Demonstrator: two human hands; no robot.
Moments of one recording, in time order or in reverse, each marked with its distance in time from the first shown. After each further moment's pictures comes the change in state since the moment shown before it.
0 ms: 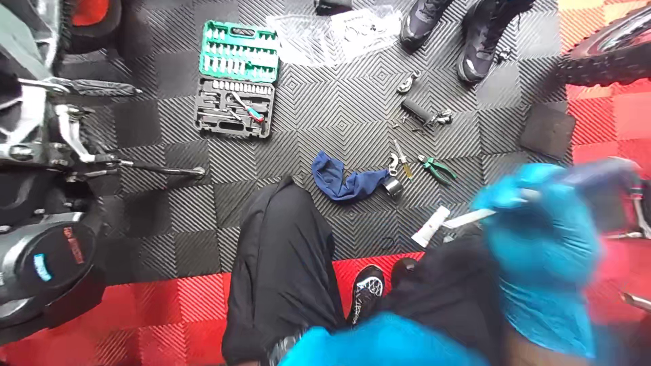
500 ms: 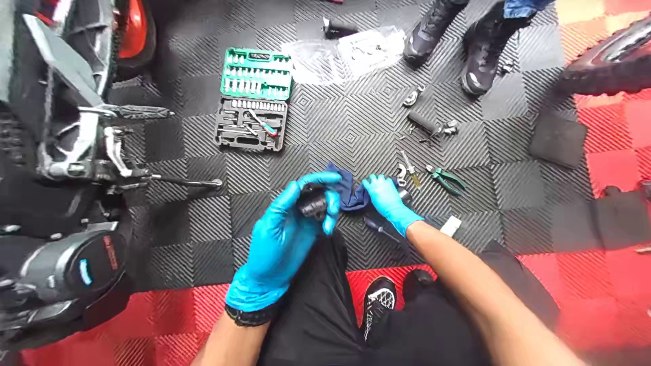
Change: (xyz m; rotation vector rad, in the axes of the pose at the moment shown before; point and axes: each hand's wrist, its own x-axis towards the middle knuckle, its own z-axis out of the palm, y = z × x) left_hand -0.005 -0.023 -0.118 -0.392 0.452 -0.048; right_hand 0.035 0.272 -0.030 -1.766 -0.738 0.276
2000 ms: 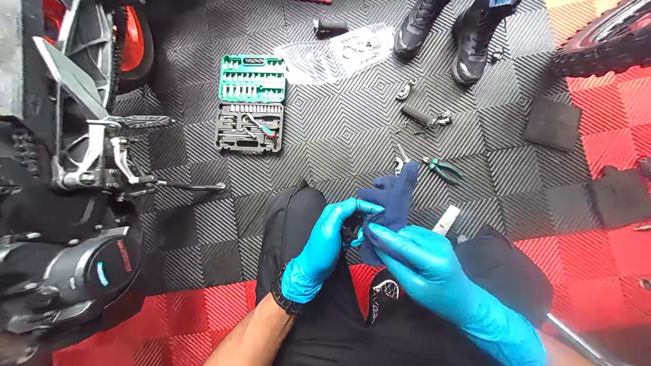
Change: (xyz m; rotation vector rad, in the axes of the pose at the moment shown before) left_hand -0.006 -0.049 0.026 0.365 -0.027 -0.176; right_hand -0.194 -0.082 -0.154 0.681 0.724 -0.401
